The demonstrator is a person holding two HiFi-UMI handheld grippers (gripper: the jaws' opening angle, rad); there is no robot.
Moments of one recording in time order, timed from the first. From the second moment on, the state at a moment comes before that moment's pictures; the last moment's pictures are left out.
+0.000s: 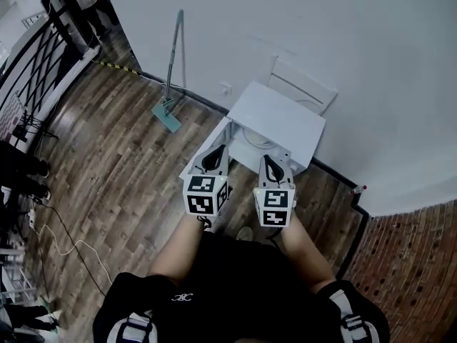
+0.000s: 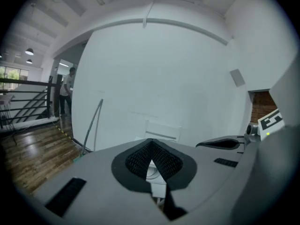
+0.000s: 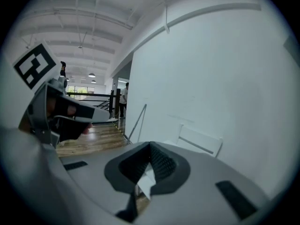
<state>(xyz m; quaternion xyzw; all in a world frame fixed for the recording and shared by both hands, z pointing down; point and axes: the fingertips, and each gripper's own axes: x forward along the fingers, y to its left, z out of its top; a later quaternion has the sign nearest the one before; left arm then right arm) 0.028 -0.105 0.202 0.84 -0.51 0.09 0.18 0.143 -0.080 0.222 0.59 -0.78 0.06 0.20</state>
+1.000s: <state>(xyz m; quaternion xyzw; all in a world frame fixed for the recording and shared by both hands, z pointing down) 0.037 -0.166 0.492 0.83 -0.47 0.16 0.27 0.162 -0.138 0.512 0.58 -0.75 0.17 0.27</state>
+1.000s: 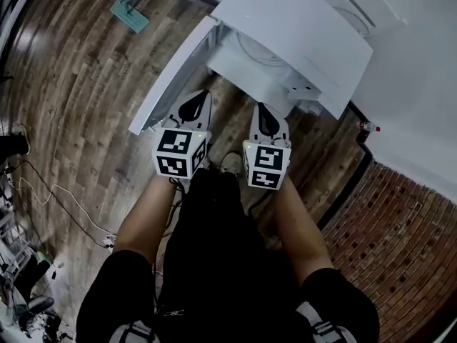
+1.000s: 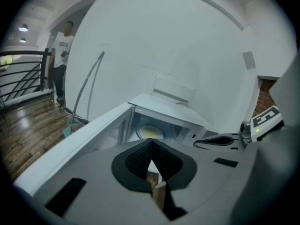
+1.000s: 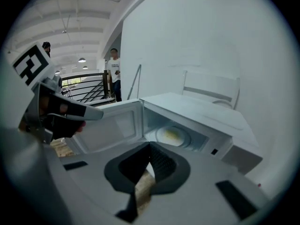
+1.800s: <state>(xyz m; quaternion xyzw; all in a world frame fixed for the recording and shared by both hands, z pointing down) 0.032 -0.131 0.602 0.82 -0.45 0.21 0.29 0.157 -0.279 0.693 0.44 -0.74 0.00 0.51</state>
